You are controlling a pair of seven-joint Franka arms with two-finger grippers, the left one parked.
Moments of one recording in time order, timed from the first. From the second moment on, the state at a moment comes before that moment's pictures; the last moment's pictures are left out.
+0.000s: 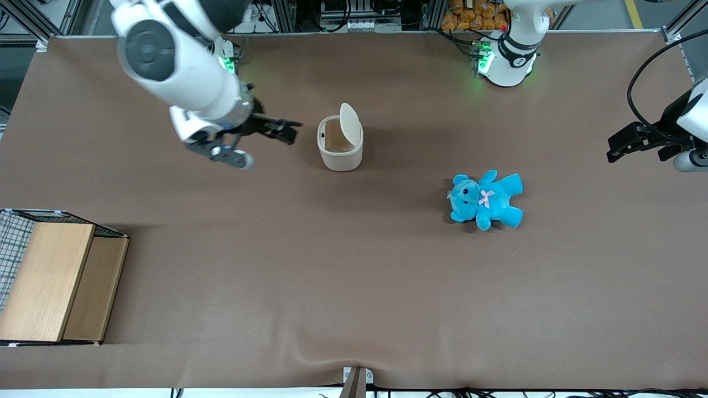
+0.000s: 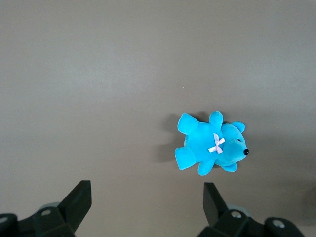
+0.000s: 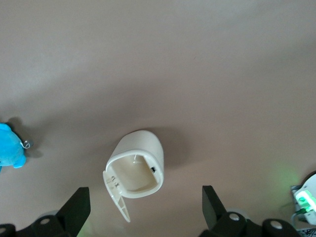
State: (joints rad) arm 0.20 0.21 0.32 -1.47 0.20 1.56 0.87
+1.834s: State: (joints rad) arm 0.05 -0.03 -0.09 -1.49 0.05 1.41 0.03
